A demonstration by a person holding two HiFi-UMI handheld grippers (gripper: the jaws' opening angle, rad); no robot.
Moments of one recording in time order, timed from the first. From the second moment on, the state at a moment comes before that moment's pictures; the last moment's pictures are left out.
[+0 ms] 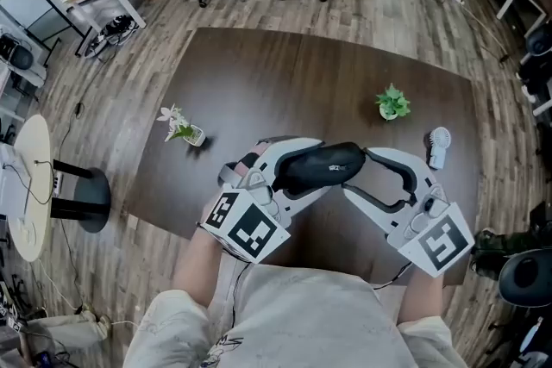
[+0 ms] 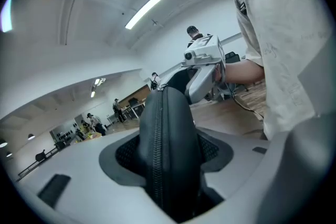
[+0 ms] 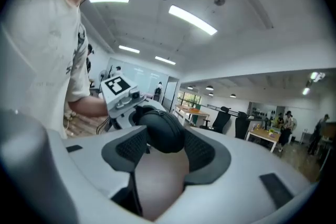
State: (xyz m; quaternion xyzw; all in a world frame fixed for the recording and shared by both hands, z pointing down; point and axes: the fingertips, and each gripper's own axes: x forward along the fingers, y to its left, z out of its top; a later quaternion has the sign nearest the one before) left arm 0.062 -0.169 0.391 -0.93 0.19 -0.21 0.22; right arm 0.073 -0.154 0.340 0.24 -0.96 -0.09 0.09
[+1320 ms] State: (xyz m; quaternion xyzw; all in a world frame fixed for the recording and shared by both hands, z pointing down) left arm 0.058 -0.209 0.383 -0.85 0.43 -0.20 0.24; right arm 0.066 -0.173 0.323 0.41 -0.89 -0.15 0.10
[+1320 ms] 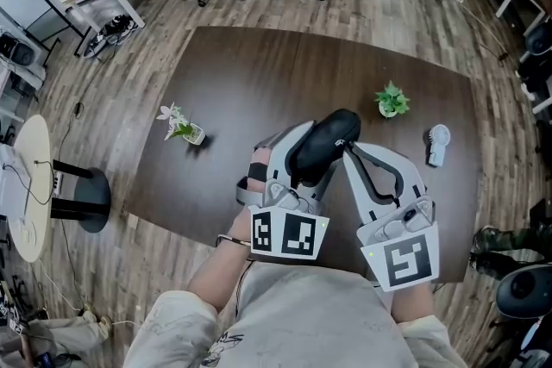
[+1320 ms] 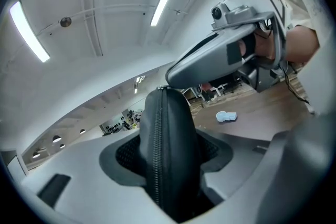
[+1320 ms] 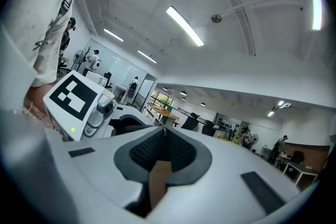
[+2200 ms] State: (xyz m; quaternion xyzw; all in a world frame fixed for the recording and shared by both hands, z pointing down) left arm 0.055 -0.202 0.393 -0.85 0.39 -0.25 0.24; right arm 0.041 -0.161 0.341 0.30 -0.89 -0.27 0.21
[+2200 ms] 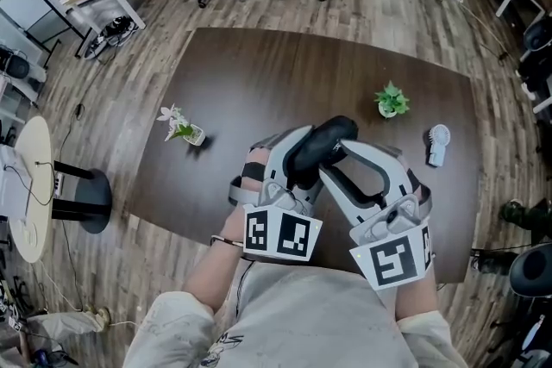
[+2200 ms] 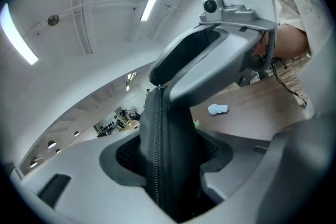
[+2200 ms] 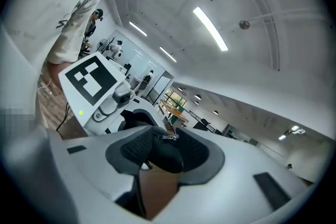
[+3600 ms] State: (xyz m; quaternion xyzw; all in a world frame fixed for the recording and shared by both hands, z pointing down) left arm 0.049 -0.170 0.361 -0.89 0.33 -0.13 0.29; right arm 0.094 -0.187 0.328 0.28 -0.96 0.00 -0.02
